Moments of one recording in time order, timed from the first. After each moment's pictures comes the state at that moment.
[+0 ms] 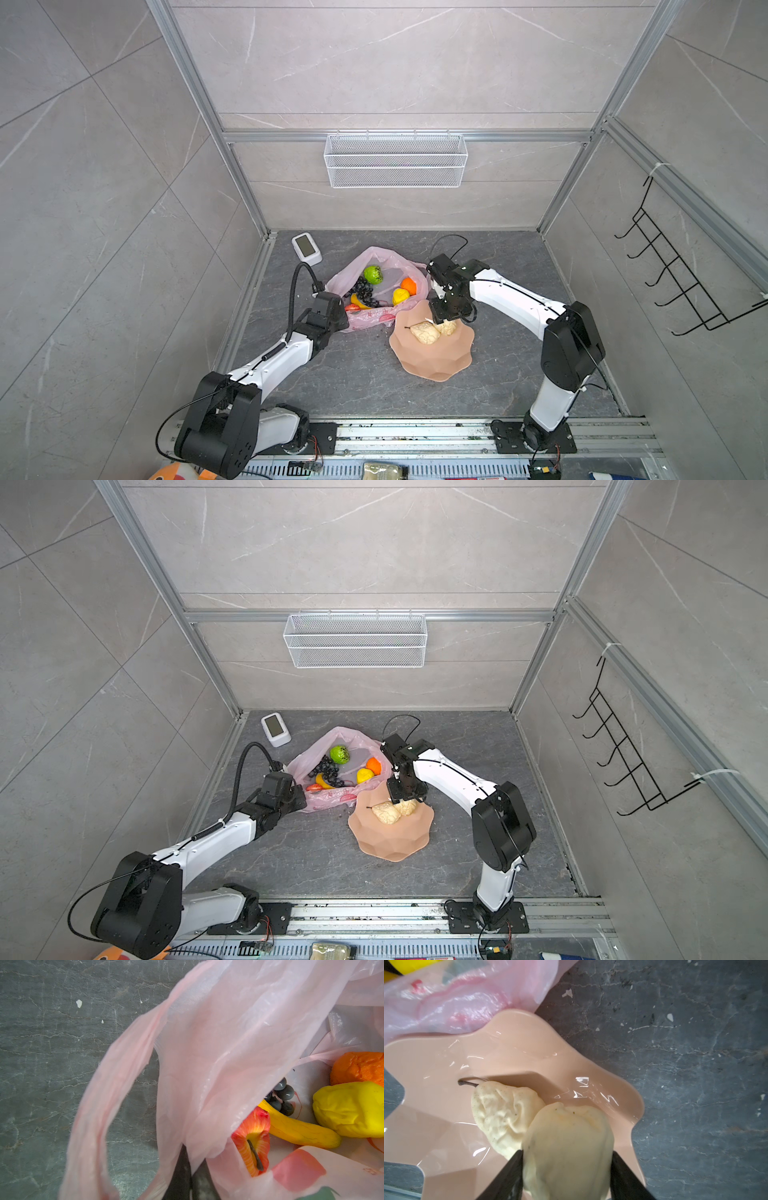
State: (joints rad) left arm -0.37 1.25 0.59 -0.18 -0.20 -0.54; right arm 0.61 1.81 1.46 -1.09 0.02 0.28
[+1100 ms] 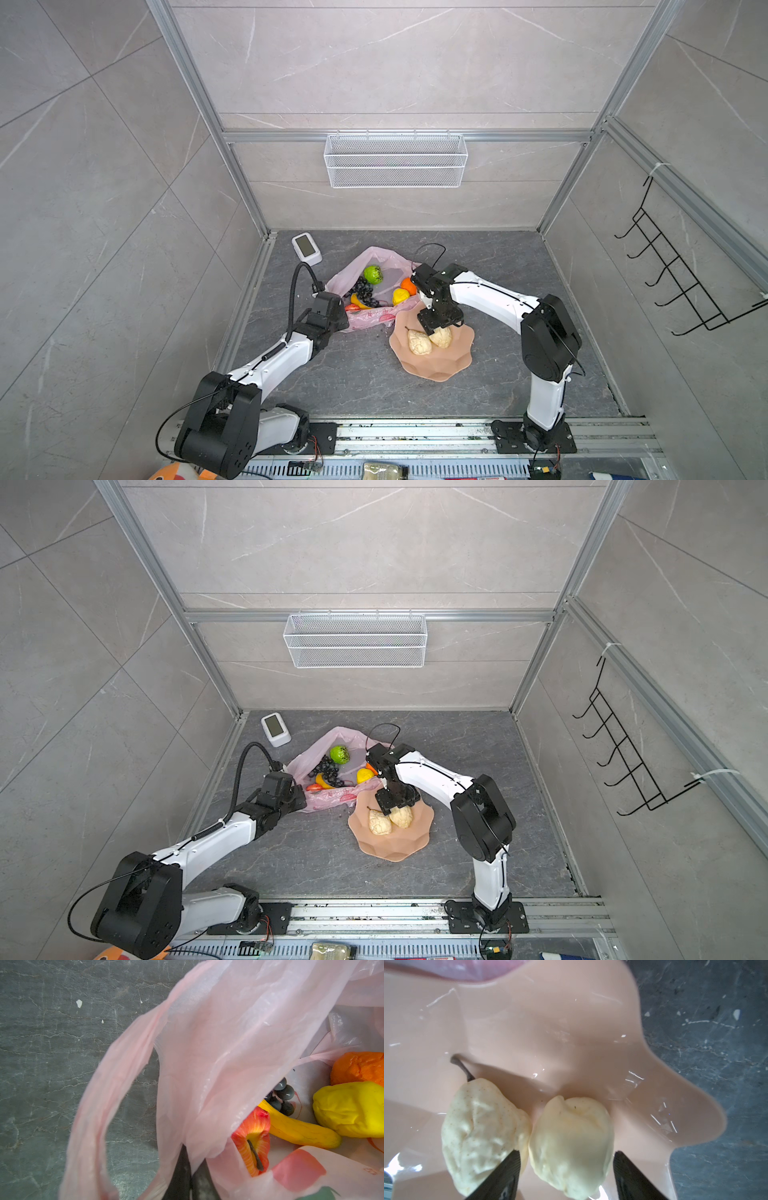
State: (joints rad) left arm -0.37 1.25 0.59 -0.18 -0.20 -0.54; right arm 0.69 1.92 1.52 -1.15 0.03 0.22
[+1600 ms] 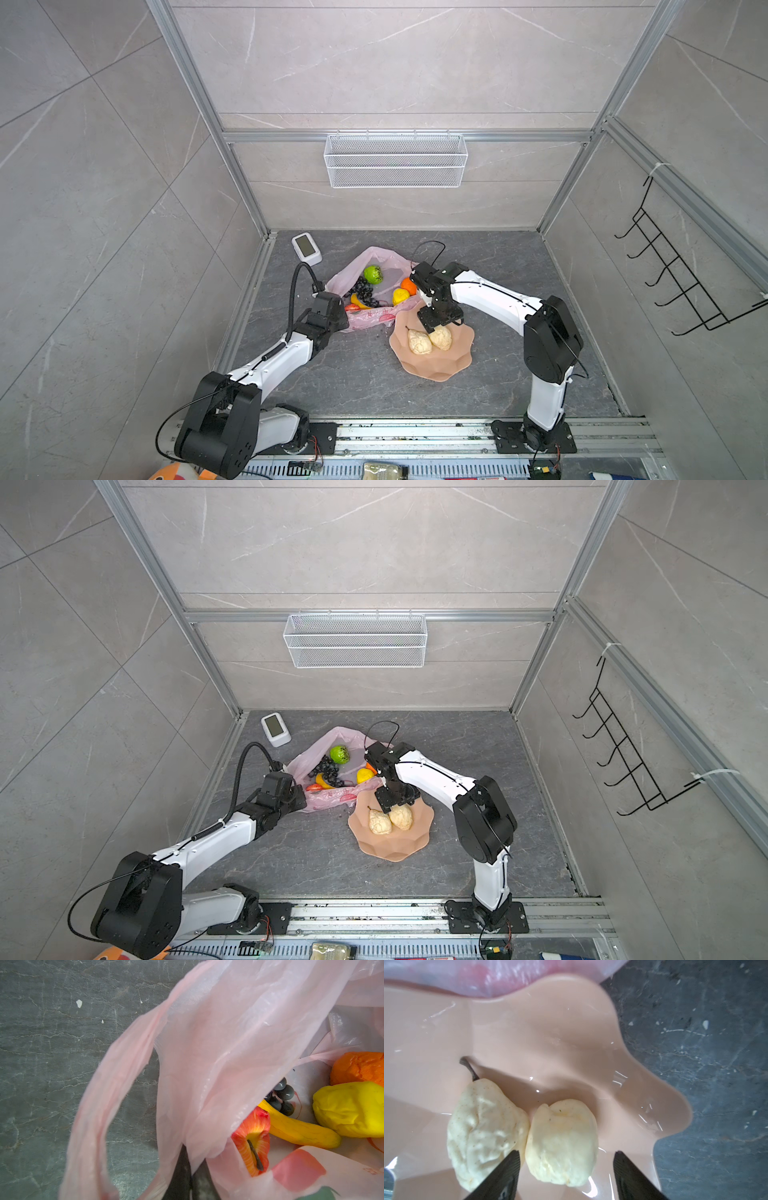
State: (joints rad) left arm -0.37 1.25 0.59 -0.18 -0.20 -0.54; right arm 0.70 1.89 1.55 -1.17 0.09 0.23
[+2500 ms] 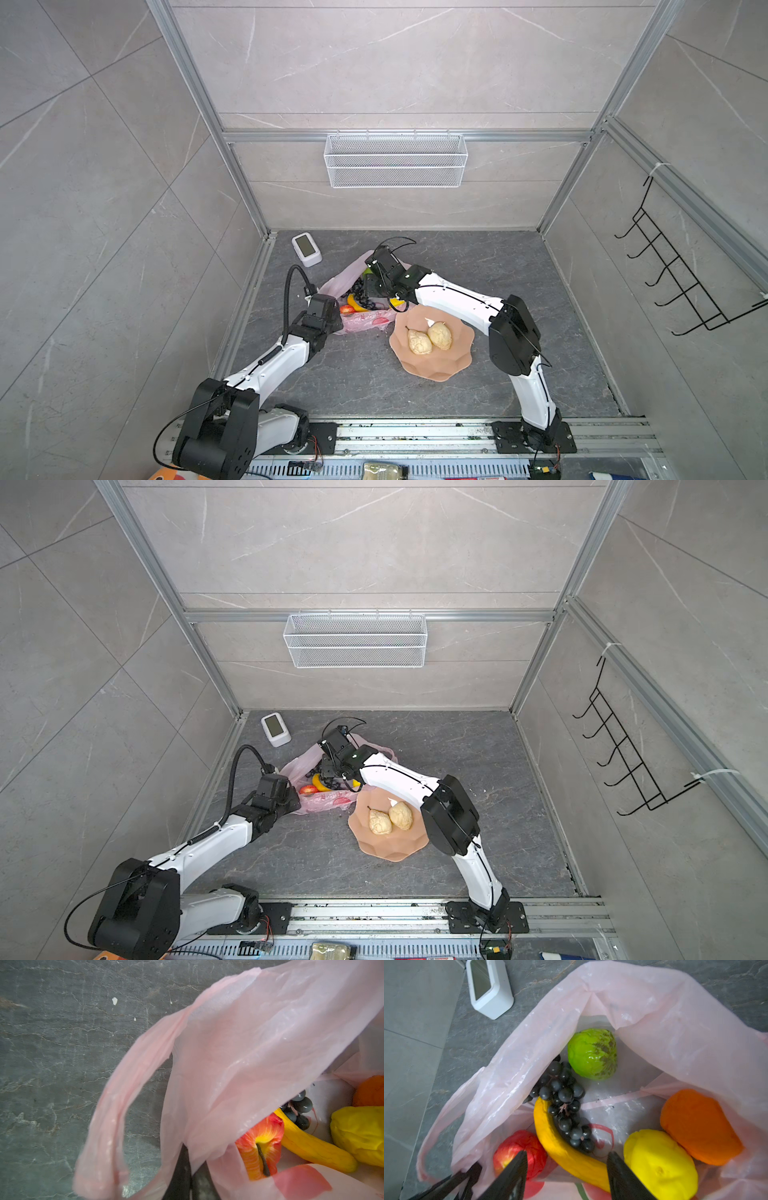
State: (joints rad) left arm -0.33 1.23 0.57 -0.20 -0.24 -0.56; right arm 0.86 2.18 1.91 -0.58 0.18 0.70
